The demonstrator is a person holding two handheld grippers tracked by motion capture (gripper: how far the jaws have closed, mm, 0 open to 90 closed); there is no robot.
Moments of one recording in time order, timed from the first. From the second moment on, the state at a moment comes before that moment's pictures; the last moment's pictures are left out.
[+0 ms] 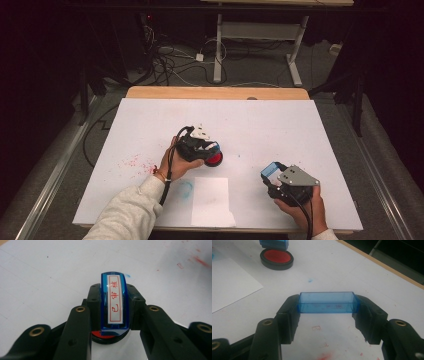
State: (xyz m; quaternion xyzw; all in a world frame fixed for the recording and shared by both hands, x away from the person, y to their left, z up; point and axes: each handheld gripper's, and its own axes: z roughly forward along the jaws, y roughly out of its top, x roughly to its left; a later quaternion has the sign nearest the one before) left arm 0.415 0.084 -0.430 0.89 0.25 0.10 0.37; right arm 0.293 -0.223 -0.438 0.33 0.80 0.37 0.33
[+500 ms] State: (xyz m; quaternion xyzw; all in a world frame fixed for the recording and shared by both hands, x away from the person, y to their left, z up) left arm 0.420 0.083 -0.444 0.89 0.26 0.11 0.36; right arm 0.293 -0.221 -0.440 0.32 0.81 0.37 0.33
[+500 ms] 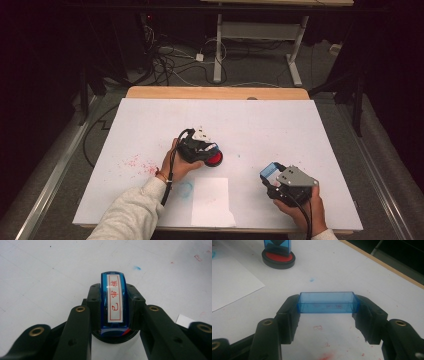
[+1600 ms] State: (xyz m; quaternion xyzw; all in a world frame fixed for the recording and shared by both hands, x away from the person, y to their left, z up) left arm 0.422 0.086 -0.433 0.88 0.27 0.11 0.37; right arm 0.292 -0.220 -0.439 0.32 0.81 0.37 0.33
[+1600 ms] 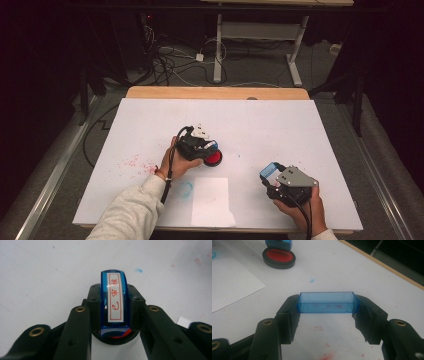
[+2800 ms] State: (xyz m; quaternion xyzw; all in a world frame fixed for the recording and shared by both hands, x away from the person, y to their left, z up) left arm 0.417 0.079 -0.444 0.89 0.25 0.11 0.36; right arm 0.293 -0.220 -0.441 0.32 0.81 0.36 0.33
